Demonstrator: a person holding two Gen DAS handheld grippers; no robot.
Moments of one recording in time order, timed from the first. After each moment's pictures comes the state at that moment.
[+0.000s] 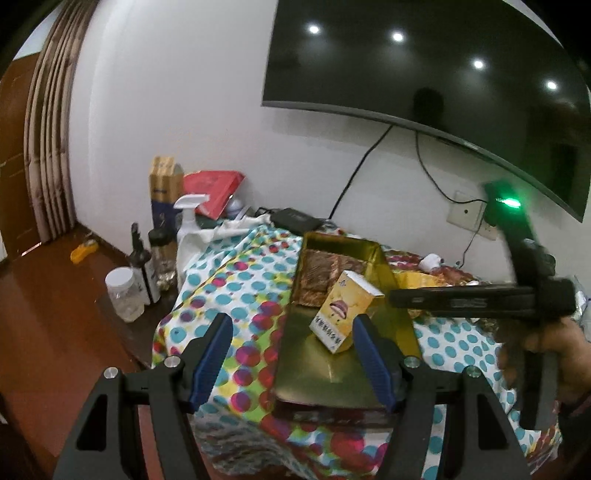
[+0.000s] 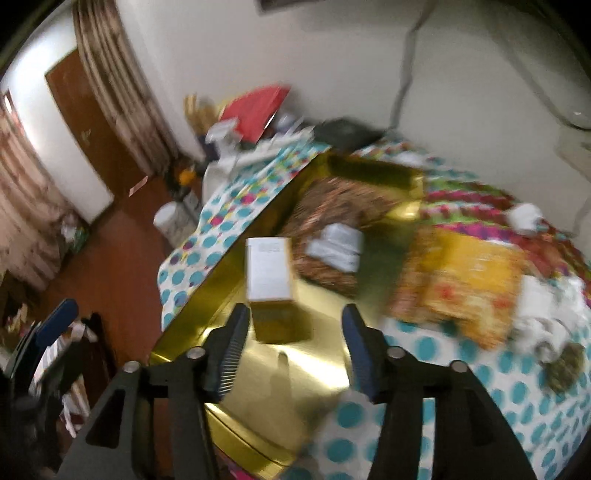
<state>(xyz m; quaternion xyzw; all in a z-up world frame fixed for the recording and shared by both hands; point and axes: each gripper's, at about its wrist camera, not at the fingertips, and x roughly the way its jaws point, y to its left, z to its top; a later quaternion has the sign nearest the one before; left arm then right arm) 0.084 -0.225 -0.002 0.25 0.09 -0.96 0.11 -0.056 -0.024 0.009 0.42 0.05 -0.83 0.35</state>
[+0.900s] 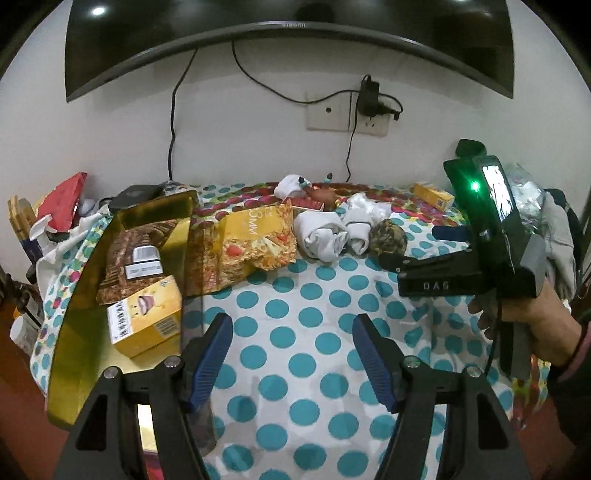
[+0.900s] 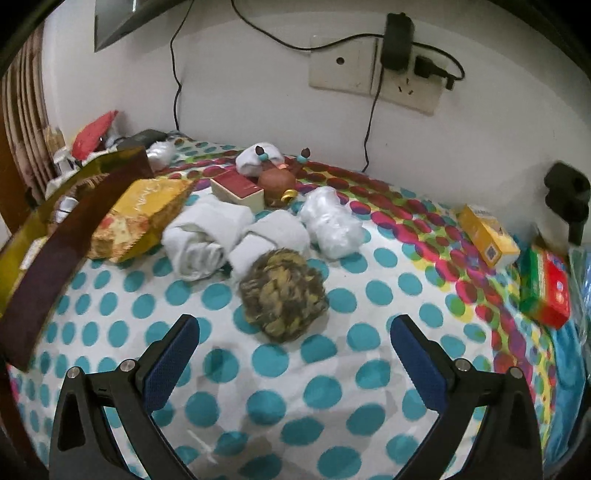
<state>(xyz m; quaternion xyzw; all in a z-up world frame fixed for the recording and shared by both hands) -0.027 -0.033 -0.045 0.37 -0.02 -0.93 -0.06 -0.116 0.177 -0.066 0.39 0.11 -0.90 0.15</state>
